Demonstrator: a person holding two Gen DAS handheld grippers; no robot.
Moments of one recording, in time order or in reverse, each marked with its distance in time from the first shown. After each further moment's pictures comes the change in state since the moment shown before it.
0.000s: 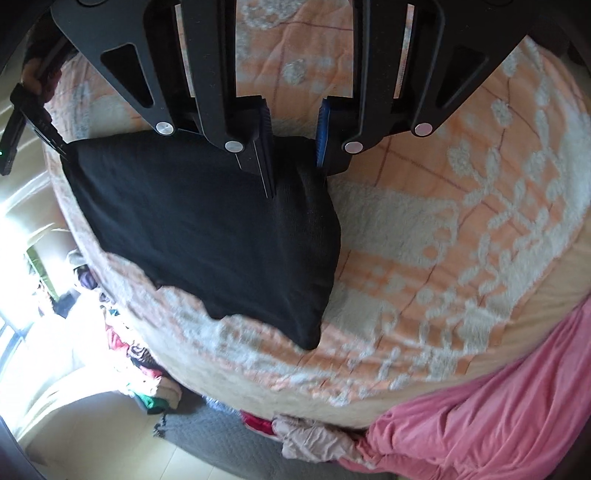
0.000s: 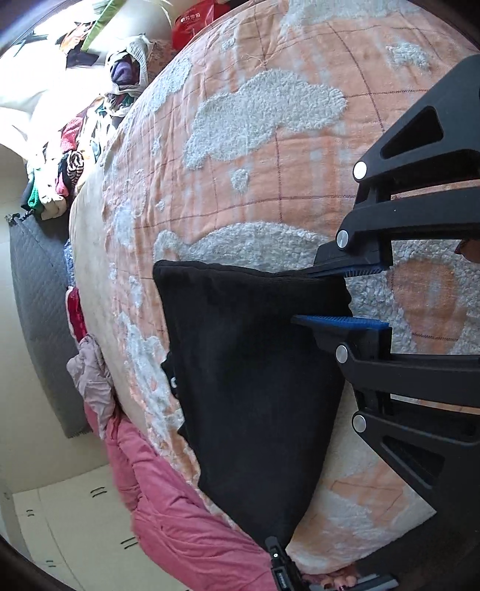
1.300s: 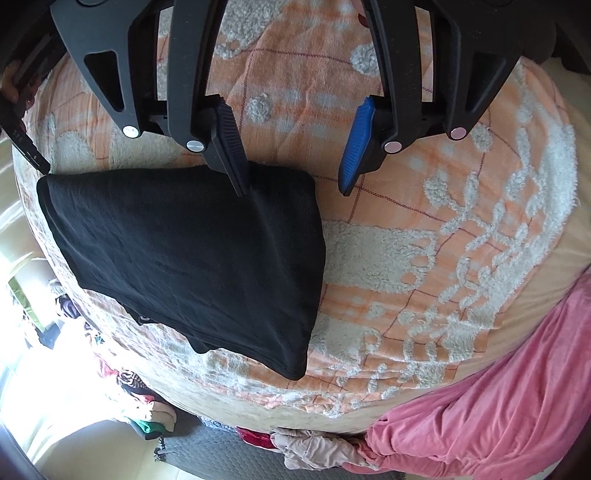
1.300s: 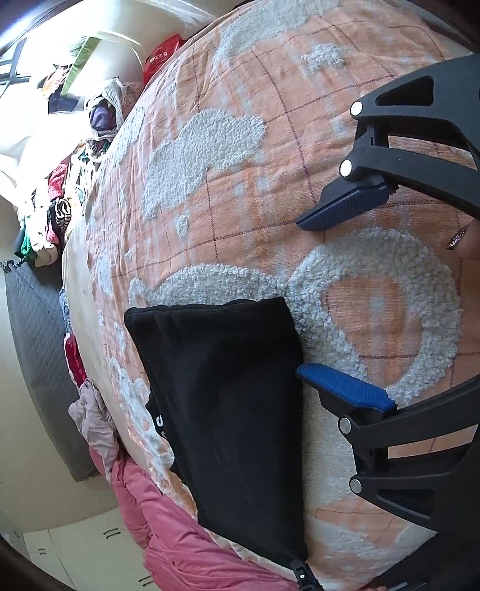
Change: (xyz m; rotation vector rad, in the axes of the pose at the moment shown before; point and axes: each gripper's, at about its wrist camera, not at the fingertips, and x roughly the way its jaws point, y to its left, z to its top) left arm -0.007 -0.002 -0.023 0.092 0.023 0.096; right arm -0.011 0.001 -0.041 0.126 -0.024 -0.149
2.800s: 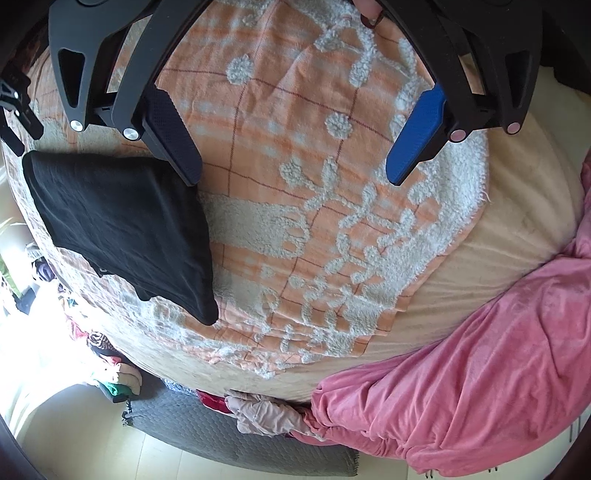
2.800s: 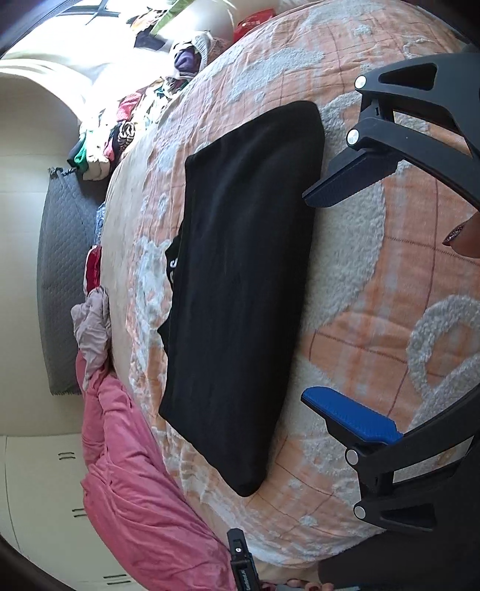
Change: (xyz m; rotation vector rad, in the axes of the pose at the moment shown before) left arm -0.048 0.075 0.002 -0.081 -0.128 0.112; right arm -0.026 0.174 -0.008 -0.328 -0.094 0.103
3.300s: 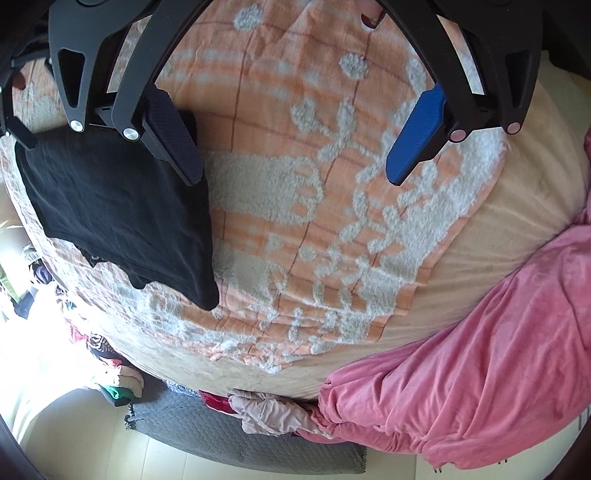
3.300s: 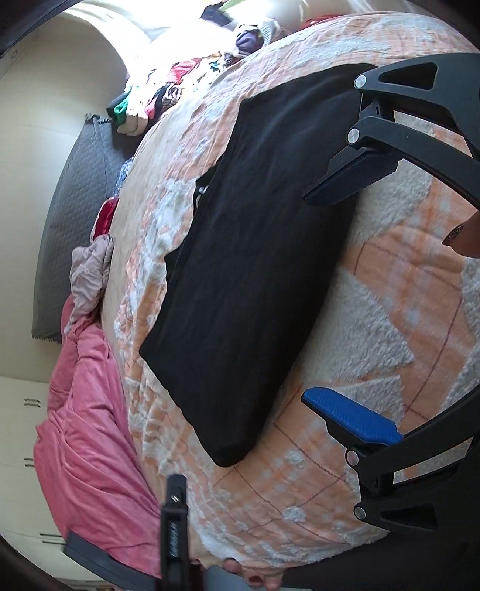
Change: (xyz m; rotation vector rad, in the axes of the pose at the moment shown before) left arm 0.028 -0.013 0.033 0.034 -0.010 -0.004; right arm 0.037 0.071 0.020 -0.229 0.014 0.032
